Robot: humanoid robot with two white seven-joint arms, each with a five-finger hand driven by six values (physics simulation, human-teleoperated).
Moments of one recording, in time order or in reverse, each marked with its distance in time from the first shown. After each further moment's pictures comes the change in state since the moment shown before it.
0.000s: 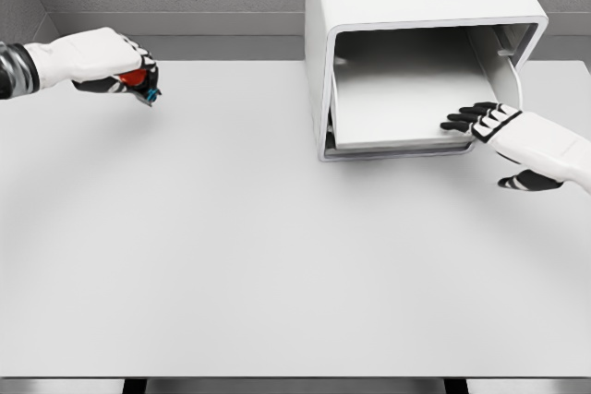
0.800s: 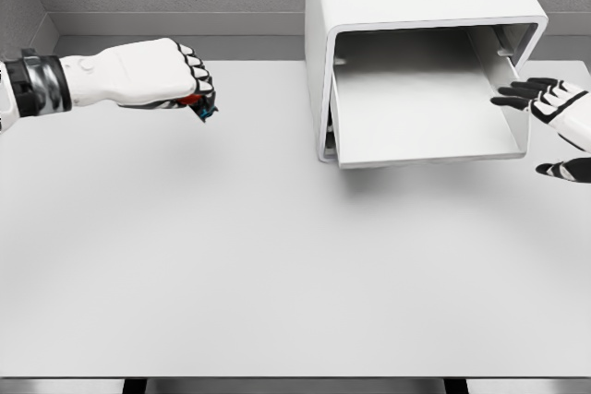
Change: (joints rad) left arm 0.054 0.061 0.011 -0.403 0.008 0.000 0.001; right arm 0.110 -0.003 -0.228 -0.077 -0.174 -0.005 0.003
